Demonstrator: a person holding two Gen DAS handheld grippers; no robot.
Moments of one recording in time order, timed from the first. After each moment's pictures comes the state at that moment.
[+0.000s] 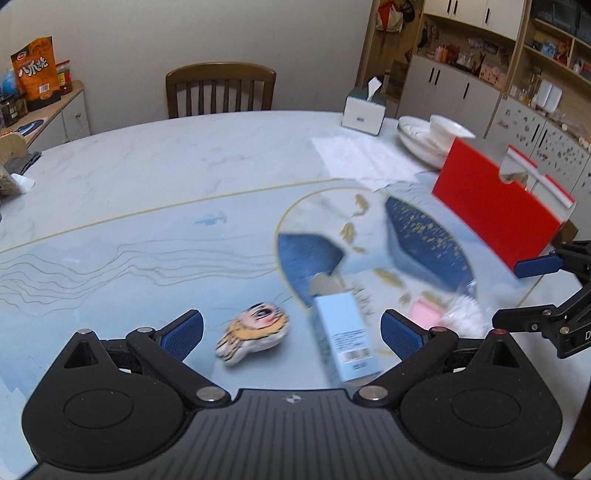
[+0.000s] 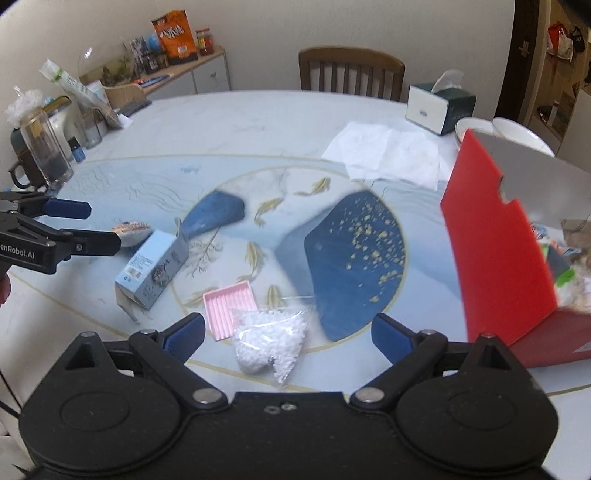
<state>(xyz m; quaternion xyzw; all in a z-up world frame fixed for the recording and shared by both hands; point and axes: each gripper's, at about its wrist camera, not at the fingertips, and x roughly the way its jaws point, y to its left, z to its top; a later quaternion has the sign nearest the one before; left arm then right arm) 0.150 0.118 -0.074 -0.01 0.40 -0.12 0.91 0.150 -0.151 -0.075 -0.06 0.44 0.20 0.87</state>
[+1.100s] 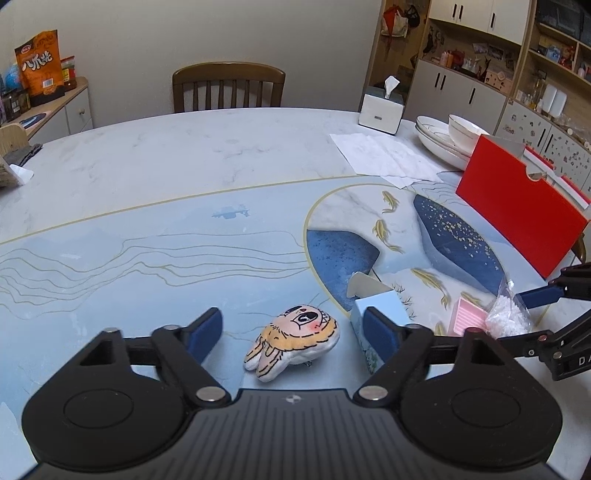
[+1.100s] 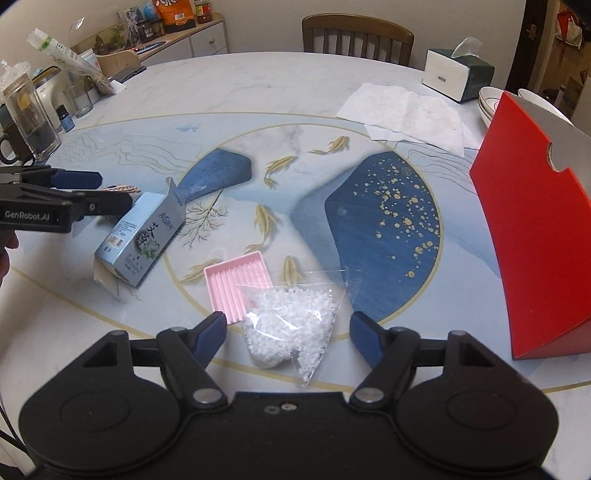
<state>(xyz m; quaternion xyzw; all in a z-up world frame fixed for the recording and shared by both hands) 0.167 0.138 -0.102 -0.02 0.39 -0.12 0.91 0.159 -0.130 -0.102 -0.07 0.48 0.20 0.85</state>
